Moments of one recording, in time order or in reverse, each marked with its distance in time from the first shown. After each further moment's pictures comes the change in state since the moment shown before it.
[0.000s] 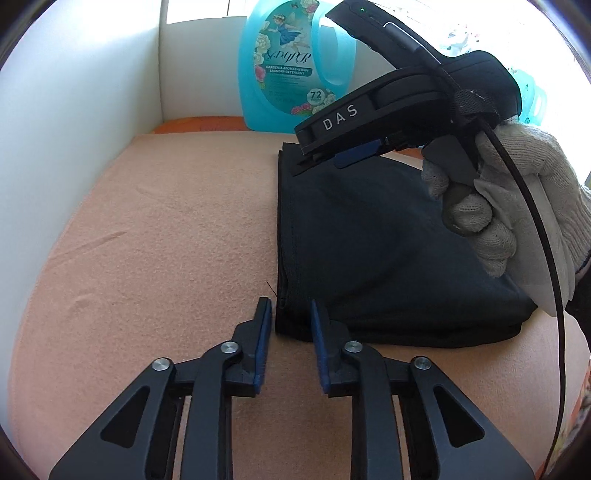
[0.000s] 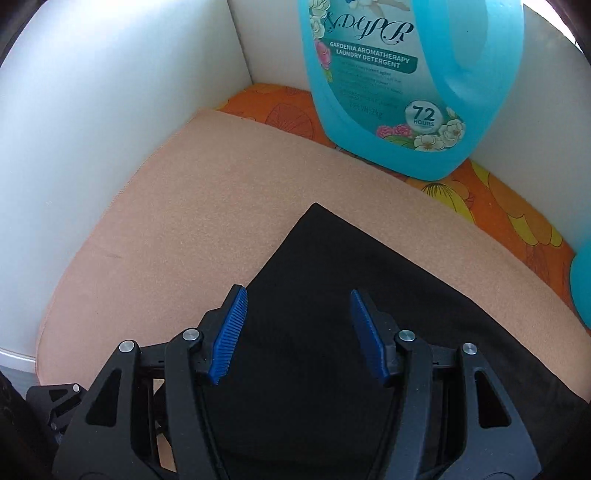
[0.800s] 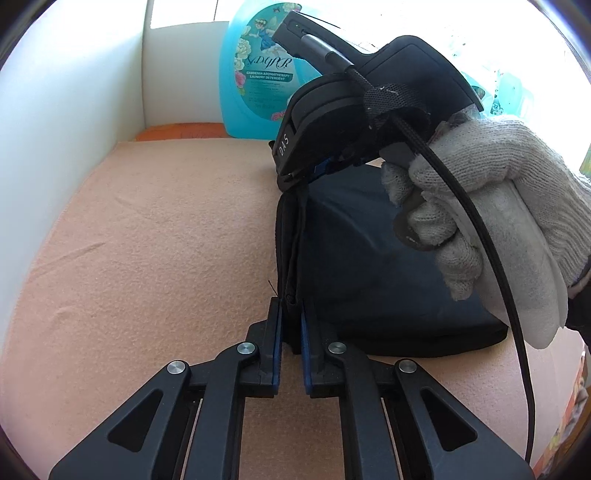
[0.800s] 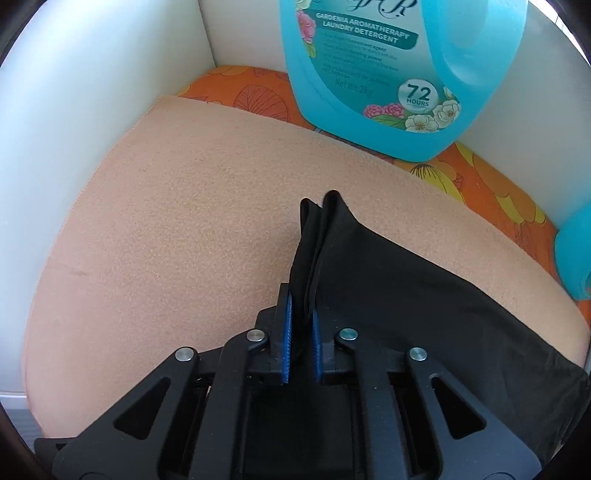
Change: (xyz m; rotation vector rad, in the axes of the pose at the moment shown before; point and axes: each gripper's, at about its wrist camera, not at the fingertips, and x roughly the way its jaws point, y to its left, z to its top) left arm -0.004 -0.017 0.010 0.033 -0.023 -0.072; right arm 0.021 -0.008 0.016 0.125 0.056 -0.073
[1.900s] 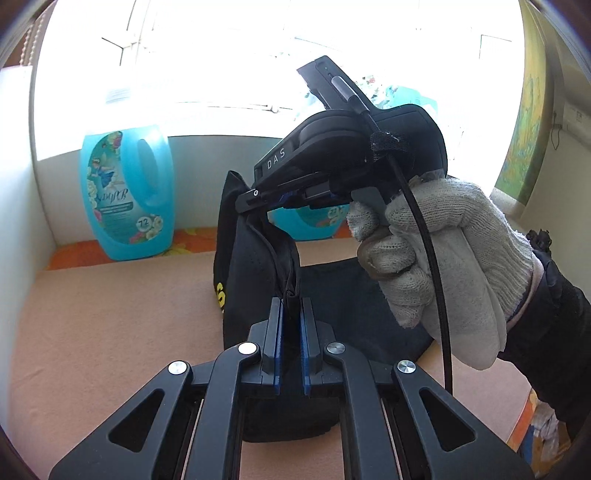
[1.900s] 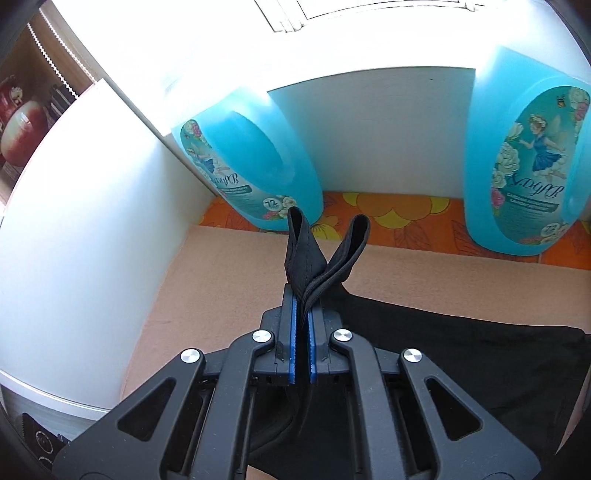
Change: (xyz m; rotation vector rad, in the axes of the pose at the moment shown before) left arm -0.058 -0.158 0.059 0.206 -0.166 -0.216; right arm -0.166 -0.191 -0.057 0.246 -0.294 0.253
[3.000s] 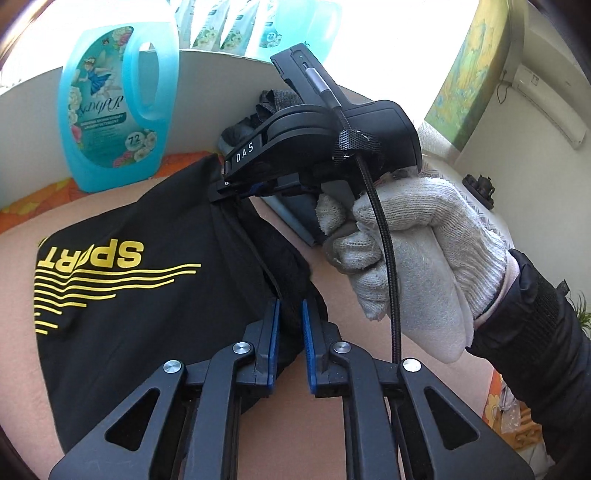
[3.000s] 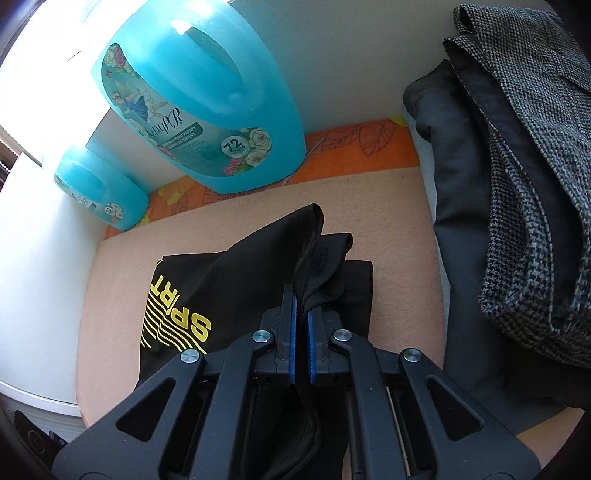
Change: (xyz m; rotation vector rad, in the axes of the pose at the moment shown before) left arm 0.158 -0.154 -0.009 0.084 0.242 -0.300; right arm -0.058 -0.254 -0.078 0.208 0.009 -0.138
